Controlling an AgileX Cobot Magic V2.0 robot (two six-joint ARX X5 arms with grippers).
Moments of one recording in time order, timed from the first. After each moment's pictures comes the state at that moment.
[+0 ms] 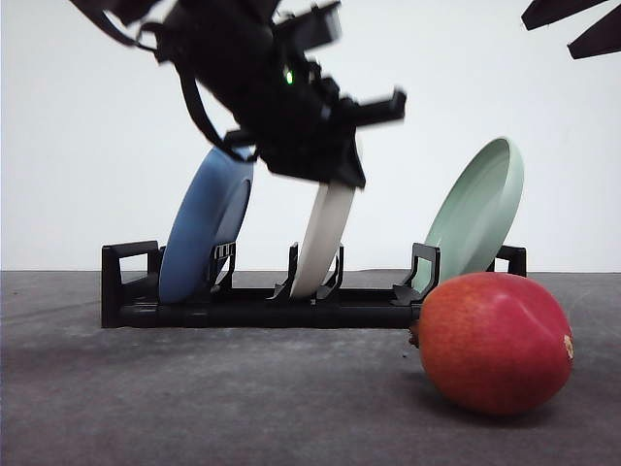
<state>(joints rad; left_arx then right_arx) -0.80 1.65 1.01 0.26 -0.13 -0.06 0.39 0.56 0.57 -0.33 -0.31 -0.04</state>
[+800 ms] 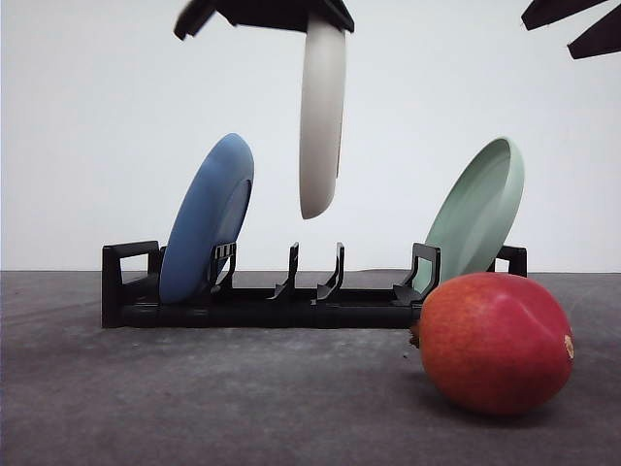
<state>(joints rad) -0.82 1.27 1.01 -0.04 0.08 -0.30 0.39 0.56 0.57 -0.33 -0.31 -0.04</state>
